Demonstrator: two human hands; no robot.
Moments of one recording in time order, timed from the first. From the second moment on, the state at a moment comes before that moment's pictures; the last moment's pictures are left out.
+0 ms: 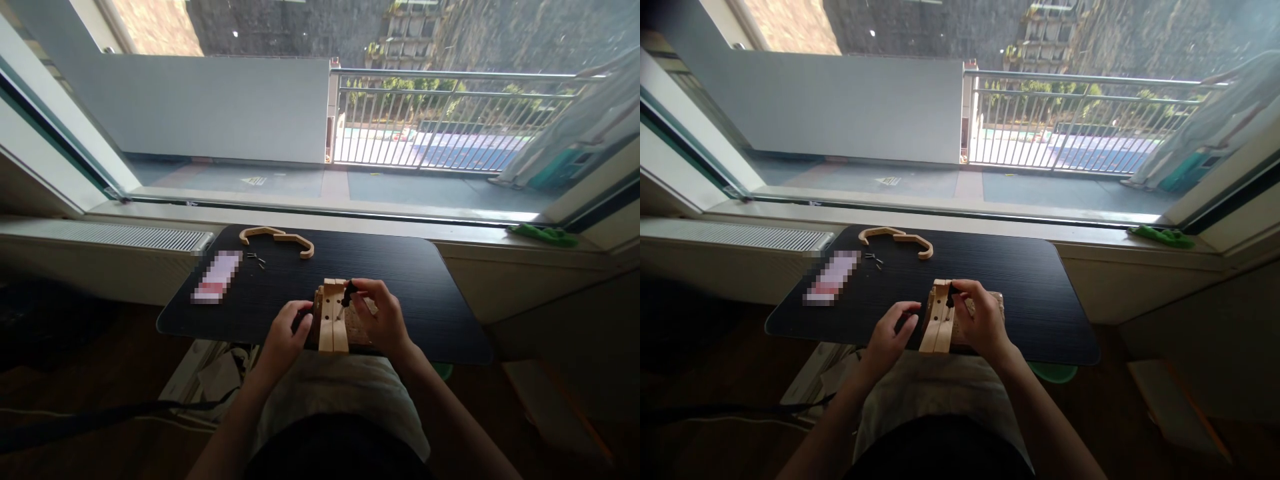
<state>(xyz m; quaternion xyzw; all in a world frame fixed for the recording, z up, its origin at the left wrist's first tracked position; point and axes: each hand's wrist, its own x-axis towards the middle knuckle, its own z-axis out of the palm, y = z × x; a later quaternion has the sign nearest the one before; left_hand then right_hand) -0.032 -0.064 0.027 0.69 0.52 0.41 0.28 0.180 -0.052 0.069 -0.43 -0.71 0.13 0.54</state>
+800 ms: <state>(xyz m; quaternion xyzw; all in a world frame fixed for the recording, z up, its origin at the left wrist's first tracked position) -0.001 -0.029 0.000 0.66 0.52 0.47 0.28 0.174 -0.053 0.080 -0.37 -0.74 0.12 0.55</state>
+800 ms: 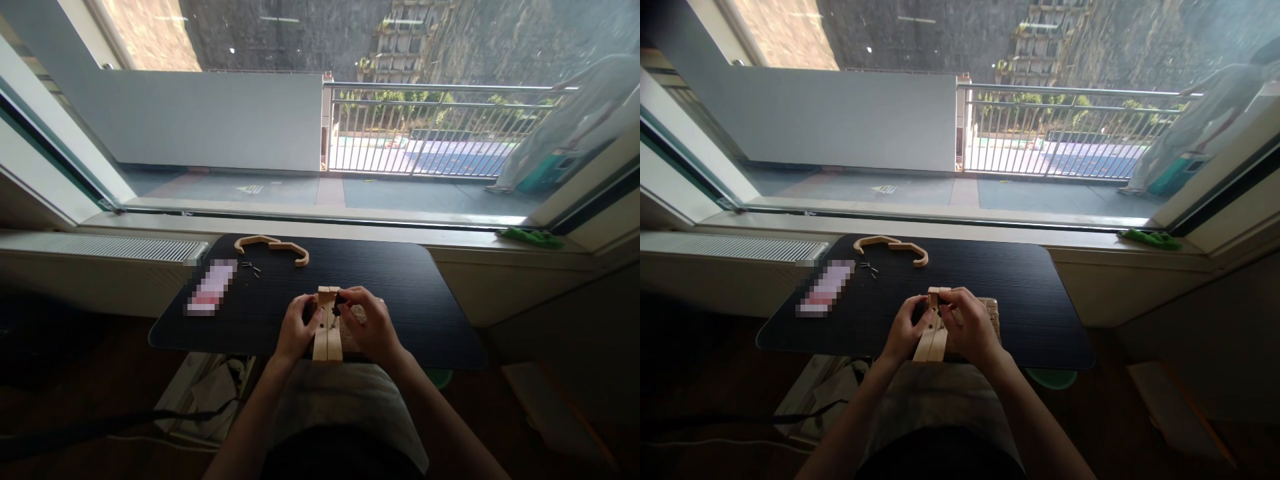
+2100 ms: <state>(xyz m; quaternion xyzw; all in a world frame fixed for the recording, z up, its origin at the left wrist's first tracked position) -0.001 -0.029 0.003 0.66 0.52 0.46 0.27 0.168 -0.053 0.081 -0.39 -0.75 0.04 0.53</state>
